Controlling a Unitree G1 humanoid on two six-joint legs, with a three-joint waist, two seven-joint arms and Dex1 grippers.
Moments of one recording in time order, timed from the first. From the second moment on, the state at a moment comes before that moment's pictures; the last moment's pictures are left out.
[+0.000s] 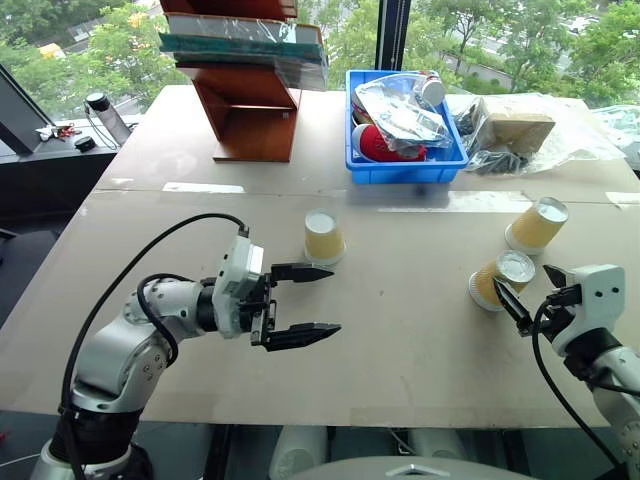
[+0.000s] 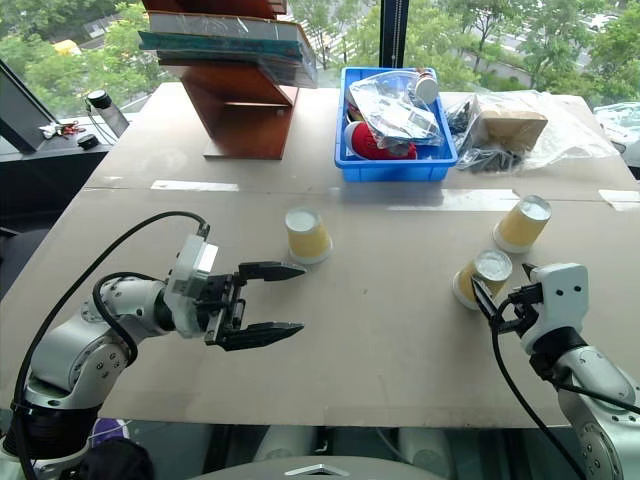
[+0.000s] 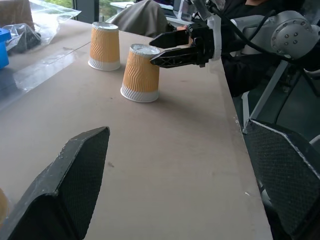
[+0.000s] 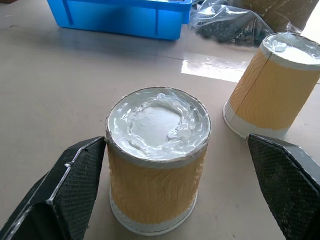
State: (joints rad) left arm -0.08 0.74 0.07 -0.45 -0.74 0.47 -1.18; right arm 0.31 -0.44 -0.31 -0.71 0.47 0.58 0.27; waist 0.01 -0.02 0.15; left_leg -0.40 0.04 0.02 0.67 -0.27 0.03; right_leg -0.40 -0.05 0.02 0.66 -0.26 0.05
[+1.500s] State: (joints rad) left arm 0.14 0.77 0.28 -0.49 -0.83 0.41 -1.17; right arm -0.22 -0.52 0.23 -0.50 0.40 0.61 0.63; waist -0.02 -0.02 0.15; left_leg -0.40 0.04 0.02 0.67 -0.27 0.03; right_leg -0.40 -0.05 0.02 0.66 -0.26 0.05
